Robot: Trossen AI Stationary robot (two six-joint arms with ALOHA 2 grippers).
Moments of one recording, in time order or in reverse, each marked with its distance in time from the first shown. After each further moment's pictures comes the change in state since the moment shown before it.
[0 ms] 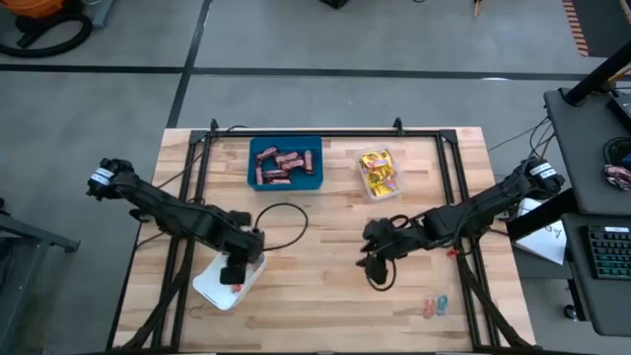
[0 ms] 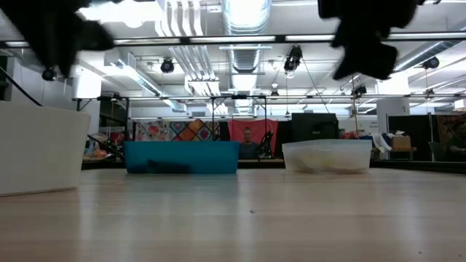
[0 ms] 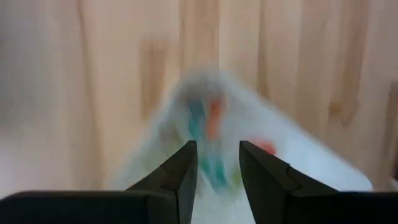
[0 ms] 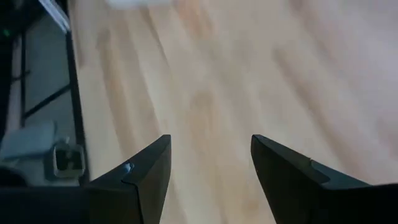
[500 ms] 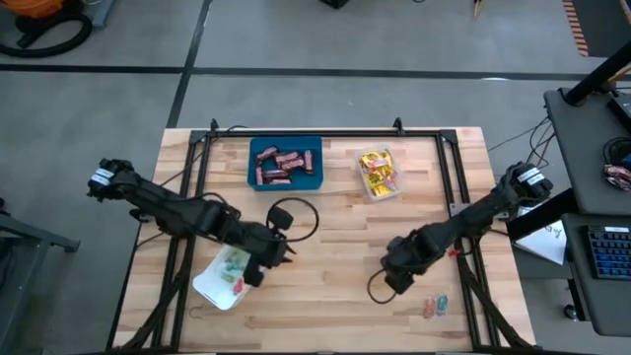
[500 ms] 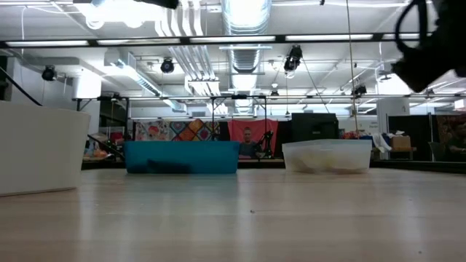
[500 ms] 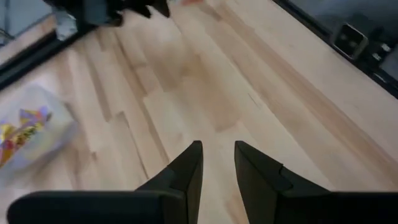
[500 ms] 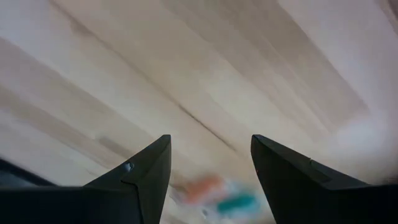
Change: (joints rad) left arm 0.043 0.003 0.015 0.597 -0.113 0.717; right arm 0.093 0.137 0.000 -0.534 -0.418 0.516
